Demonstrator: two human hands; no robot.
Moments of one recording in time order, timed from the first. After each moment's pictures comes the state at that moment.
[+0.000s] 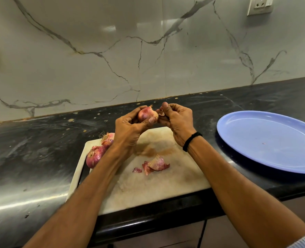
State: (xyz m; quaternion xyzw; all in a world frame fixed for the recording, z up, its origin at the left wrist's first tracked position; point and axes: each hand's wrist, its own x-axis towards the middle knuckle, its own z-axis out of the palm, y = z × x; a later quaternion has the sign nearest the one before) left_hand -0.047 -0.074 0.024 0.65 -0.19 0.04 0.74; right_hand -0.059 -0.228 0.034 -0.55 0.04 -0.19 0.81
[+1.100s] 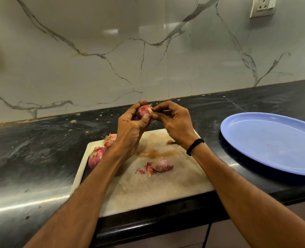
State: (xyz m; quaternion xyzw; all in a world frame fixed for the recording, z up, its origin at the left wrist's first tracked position) left_hand -0.043 -0.072 0.029 0.58 -0.22 0.00 0.79; right_hand -0.058 -0.227 0.024 -0.75 -0.14 -0.31 0.57
